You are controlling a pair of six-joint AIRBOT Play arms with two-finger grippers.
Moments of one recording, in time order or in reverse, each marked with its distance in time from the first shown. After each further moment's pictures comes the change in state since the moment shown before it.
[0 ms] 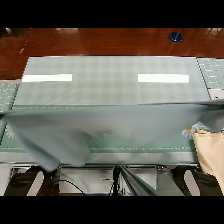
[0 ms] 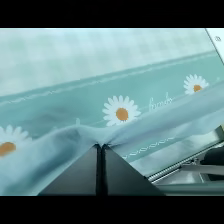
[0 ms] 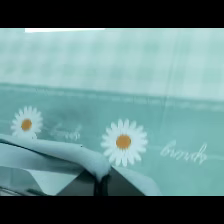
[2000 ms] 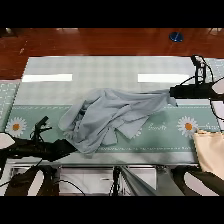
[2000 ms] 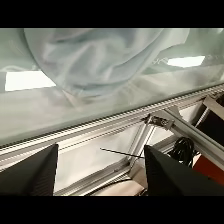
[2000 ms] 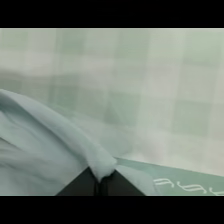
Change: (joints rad) left arm 0.068 -0.023 -1.120 -0.101 0.160 0.062; right arm 0.207 -0.555 -0.446 -0.217 -0.880 -0.354
